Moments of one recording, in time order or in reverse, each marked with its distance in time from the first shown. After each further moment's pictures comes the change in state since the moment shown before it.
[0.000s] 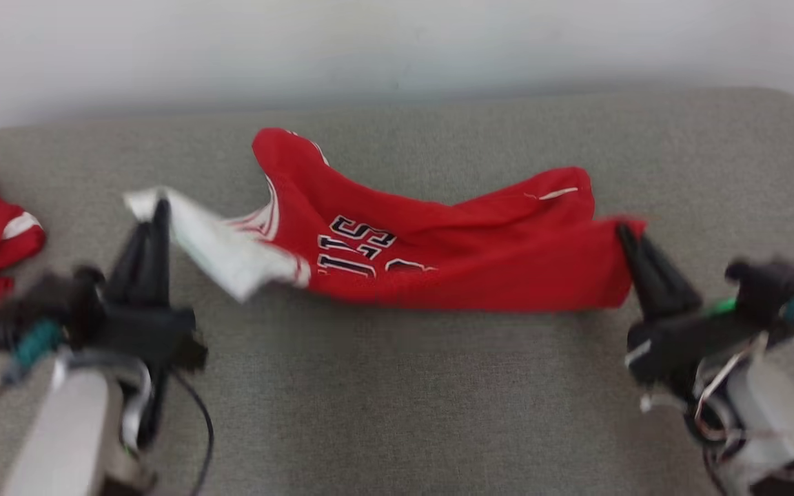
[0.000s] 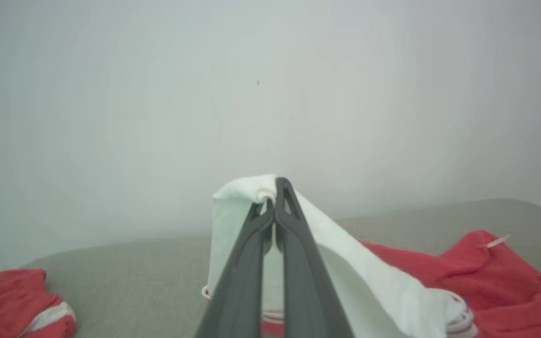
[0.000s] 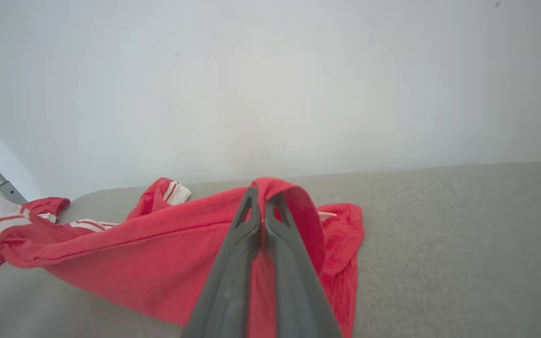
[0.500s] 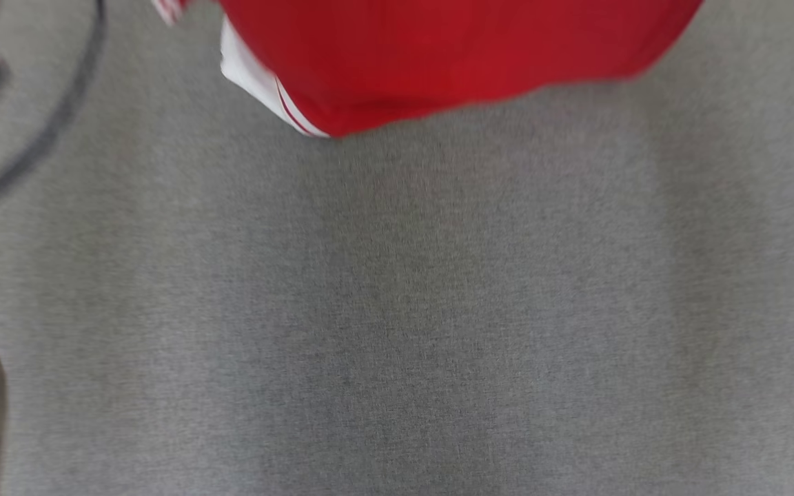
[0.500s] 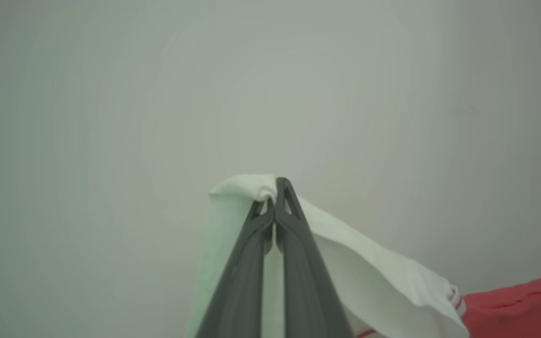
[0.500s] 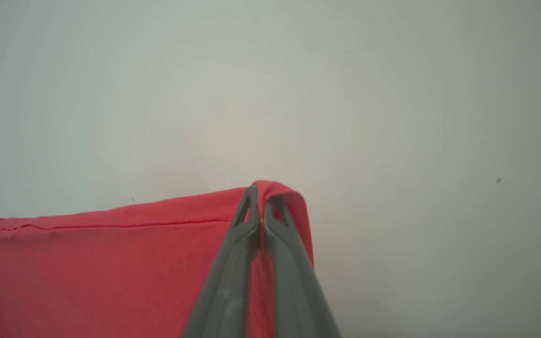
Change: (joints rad) left arm -0.956 0.071 -0.078 0.204 -0.177 0.000 0.128; right arm -0.883 -0.097 0.022 0.197 0.149 0.000 0.157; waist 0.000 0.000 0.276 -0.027
